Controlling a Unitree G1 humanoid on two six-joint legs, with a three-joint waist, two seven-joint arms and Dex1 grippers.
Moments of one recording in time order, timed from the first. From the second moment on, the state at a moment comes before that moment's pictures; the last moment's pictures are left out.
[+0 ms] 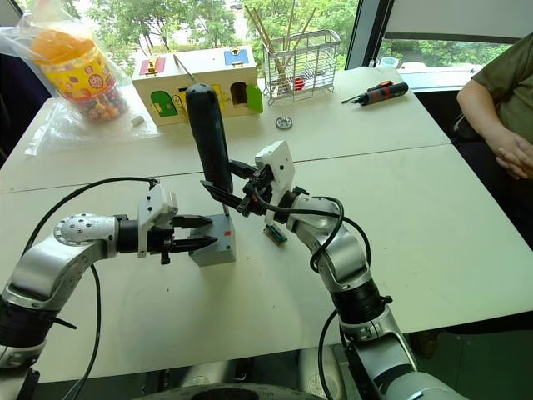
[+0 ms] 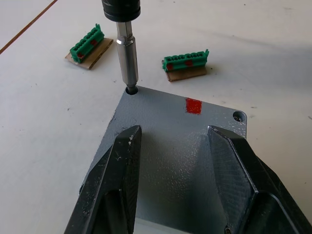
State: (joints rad) left arm -0.25 0.78 -0.08 -0.30 -0.44 0.58 -0.98; right arm -0.48 -0.15 0.26 -0.21 0.26 0.38 0.64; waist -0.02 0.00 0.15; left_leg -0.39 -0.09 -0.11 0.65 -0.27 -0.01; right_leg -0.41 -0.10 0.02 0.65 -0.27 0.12
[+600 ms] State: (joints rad) left arm -0.24 0.77 -0.09 -0.30 -0.42 0.58 -0.97; right arm -0.52 -0.15 0.27 -0.14 0.26 0.39 0.63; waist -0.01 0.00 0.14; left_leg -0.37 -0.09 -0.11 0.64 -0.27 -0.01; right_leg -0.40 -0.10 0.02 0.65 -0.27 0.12
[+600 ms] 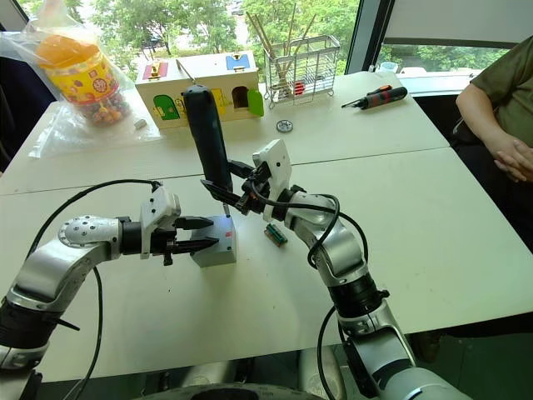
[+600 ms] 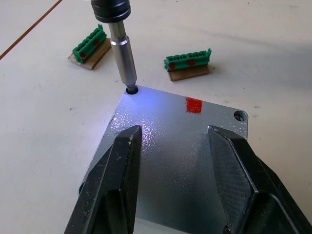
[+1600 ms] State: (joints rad) left arm -0.25 0.72 -0.08 -0.28 -0.45 0.59 -0.97; right arm -0.60 -0.21 0.13 -0.20 0.42 0.65 0.62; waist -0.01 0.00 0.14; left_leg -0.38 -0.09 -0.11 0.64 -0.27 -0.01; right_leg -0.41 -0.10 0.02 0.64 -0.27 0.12
